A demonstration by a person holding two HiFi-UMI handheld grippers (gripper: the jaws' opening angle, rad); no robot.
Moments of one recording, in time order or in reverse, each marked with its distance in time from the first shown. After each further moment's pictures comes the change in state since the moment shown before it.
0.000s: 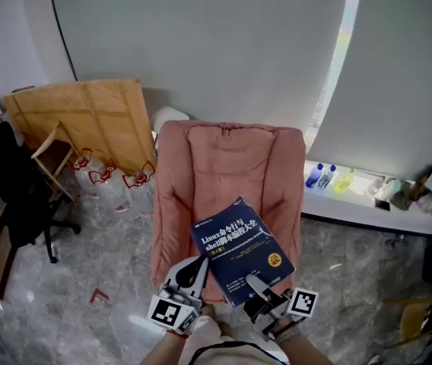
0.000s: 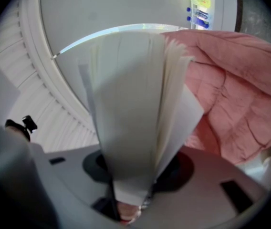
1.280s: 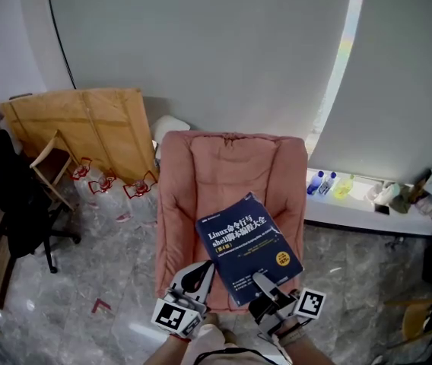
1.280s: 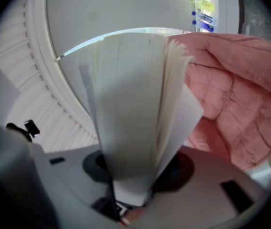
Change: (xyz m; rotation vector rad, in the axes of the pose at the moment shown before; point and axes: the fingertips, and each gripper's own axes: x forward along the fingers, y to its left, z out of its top) left arm 0.009 0.017 0.004 -0.018 -0.001 -0.065; right arm 0.028 0.030 0.018 -0.014 -0.072 0.020
